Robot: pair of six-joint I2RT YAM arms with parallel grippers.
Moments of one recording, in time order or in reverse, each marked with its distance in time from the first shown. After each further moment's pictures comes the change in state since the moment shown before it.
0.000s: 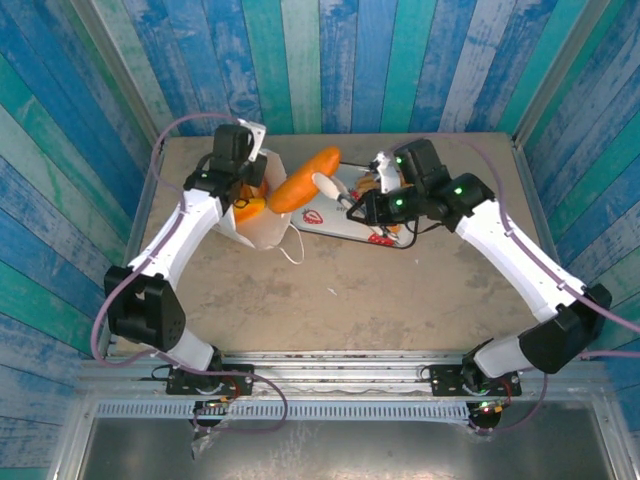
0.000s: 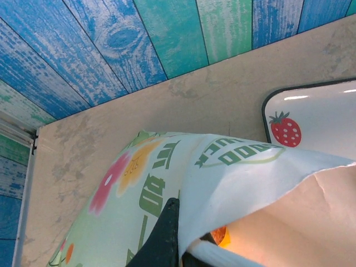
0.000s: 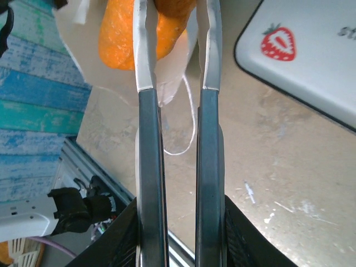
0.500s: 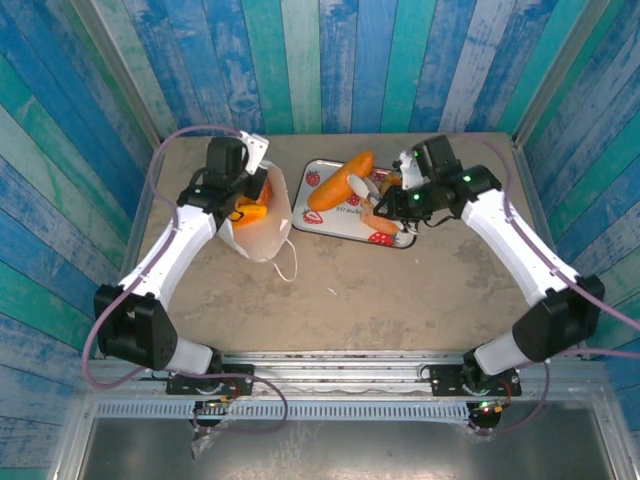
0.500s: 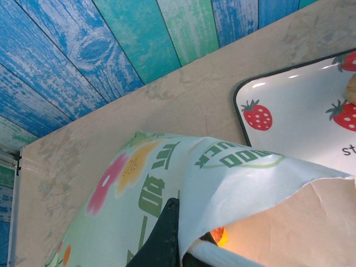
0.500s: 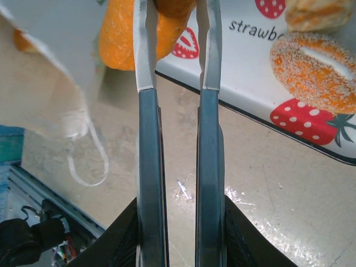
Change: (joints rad) left arm 0.000 -0.119 -0.132 0.049 0.113 0.089; right arm -0.143 0.086 -0.014 -0.085 0.055 -0.080
